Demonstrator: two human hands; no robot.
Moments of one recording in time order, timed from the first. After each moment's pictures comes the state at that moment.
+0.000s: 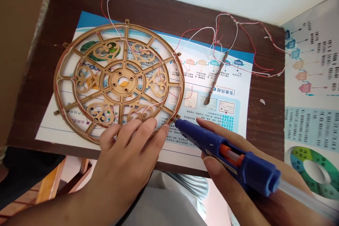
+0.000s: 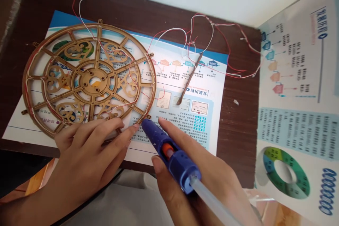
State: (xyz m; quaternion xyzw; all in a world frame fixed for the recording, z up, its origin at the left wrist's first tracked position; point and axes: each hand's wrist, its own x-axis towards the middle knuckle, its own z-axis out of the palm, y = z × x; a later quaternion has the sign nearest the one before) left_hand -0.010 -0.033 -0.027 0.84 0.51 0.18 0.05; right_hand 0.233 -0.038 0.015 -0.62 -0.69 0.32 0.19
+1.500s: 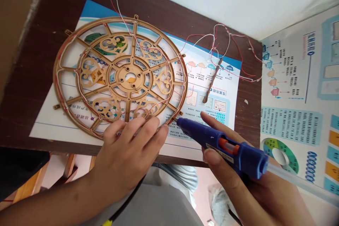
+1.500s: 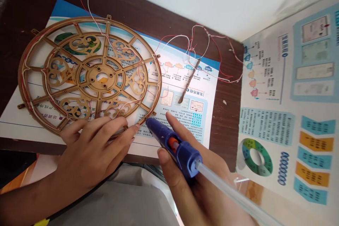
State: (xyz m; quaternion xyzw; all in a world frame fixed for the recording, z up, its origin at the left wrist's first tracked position) left_hand -0.027 -0.036 -0.050 0.84 0.47 0.26 0.03; right_hand 0.218 -0.051 0.034 -0.67 -0.71 0.19 0.09
